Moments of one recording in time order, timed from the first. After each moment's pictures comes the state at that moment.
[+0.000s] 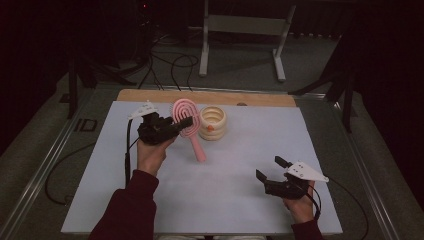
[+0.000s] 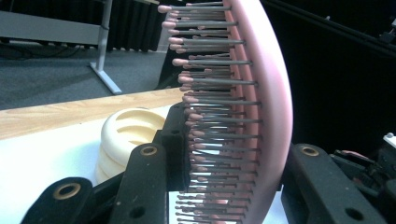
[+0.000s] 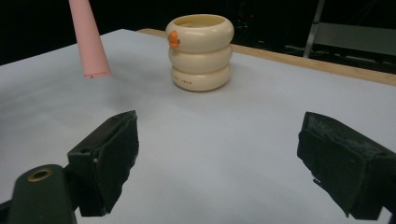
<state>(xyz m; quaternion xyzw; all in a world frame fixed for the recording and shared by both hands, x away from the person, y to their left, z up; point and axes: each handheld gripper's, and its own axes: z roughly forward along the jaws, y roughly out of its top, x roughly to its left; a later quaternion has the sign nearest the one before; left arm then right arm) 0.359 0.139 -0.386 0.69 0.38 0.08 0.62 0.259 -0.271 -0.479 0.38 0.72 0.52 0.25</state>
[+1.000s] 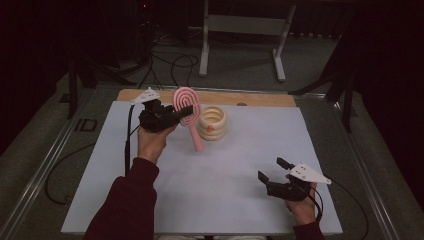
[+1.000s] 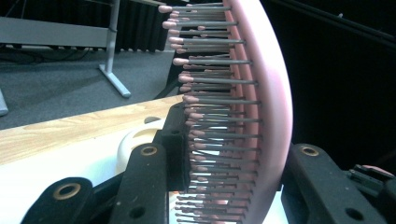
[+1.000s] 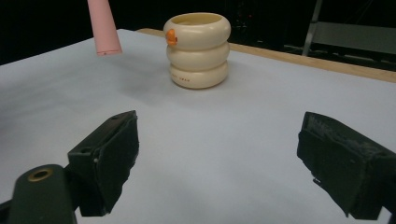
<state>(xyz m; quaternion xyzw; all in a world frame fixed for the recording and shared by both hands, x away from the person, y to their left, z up) 0.384 0.139 -0.369 0.69 0.38 0.10 0.61 0.255 -0.275 -0.481 0.39 0.72 0.52 0.25</state>
